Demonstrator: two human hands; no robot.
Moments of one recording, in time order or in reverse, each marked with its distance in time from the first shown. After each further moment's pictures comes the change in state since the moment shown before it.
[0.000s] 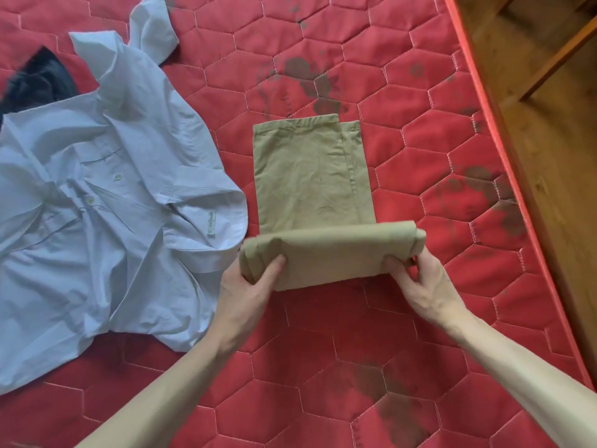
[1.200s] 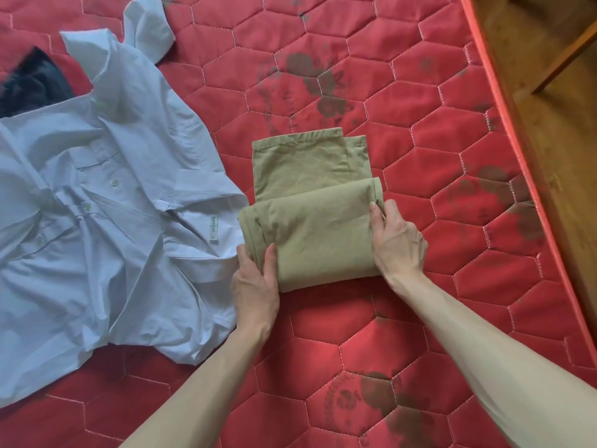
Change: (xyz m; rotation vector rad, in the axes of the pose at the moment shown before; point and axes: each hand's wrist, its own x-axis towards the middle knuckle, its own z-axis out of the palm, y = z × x) left_hand 0.039 -0.044 0.034 0.369 0.304 0.038; right_hand 0.083 -0.013 0.060 -0.475 0.298 0.228
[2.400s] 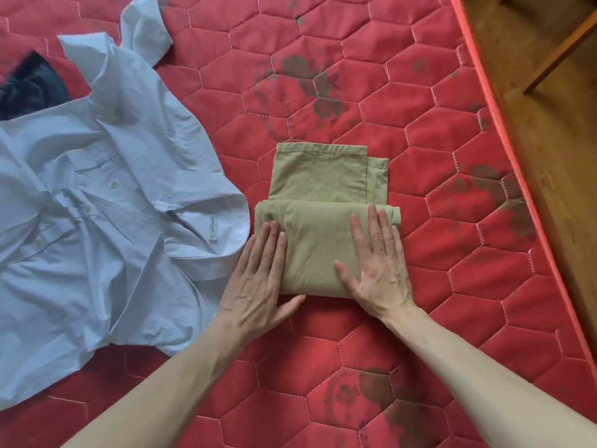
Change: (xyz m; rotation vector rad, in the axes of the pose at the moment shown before) left_hand 0.013 -0.021 -0.023 0.727 -0.290 0.923; right_hand -0.052 0.027 0.019 -0.160 -0.029 -0.476
